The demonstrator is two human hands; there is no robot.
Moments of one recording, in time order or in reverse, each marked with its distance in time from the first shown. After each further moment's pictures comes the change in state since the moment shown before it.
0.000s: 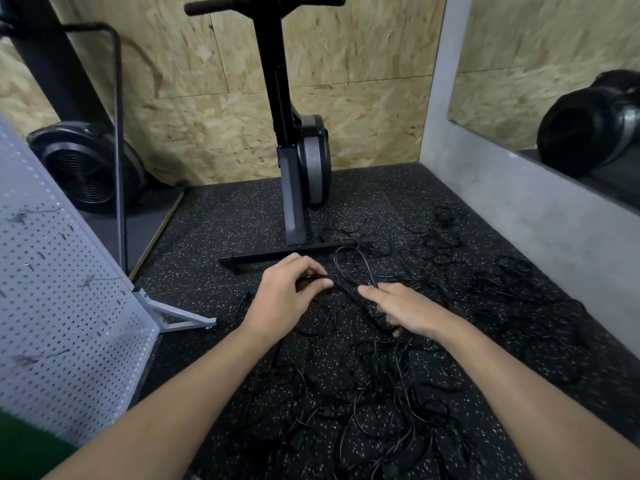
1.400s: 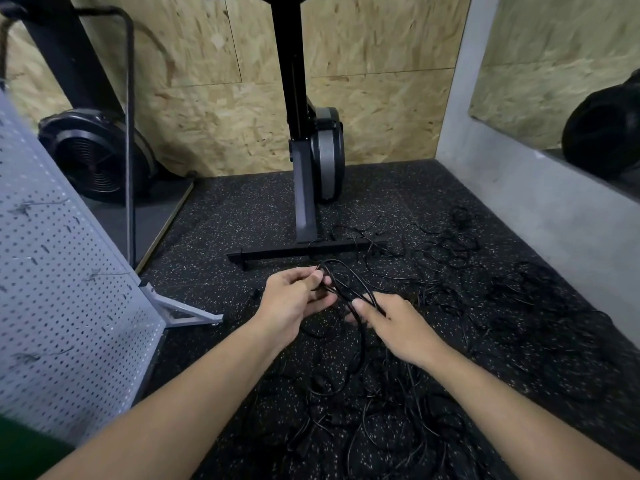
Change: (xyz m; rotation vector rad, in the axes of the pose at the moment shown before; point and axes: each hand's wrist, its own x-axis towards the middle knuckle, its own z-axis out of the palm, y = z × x) left_hand 0.020 -0.015 0.015 -1.007 0.136 -0.928; right_hand 0.028 0.004 0.044 0.103 0.120 -0.345
